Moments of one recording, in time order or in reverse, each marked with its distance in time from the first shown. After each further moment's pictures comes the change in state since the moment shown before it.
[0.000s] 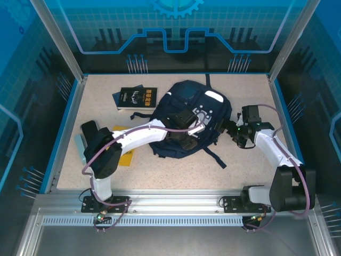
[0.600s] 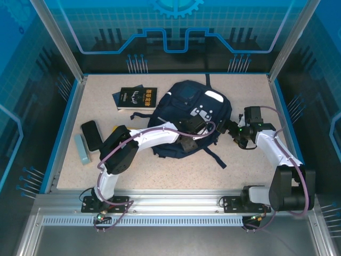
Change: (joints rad) left arm -0.045 0.169 0.104 -0.043 -0.195 0.113; right arm -0.031 0.000 -0.017 0.001 -0.029 0.000
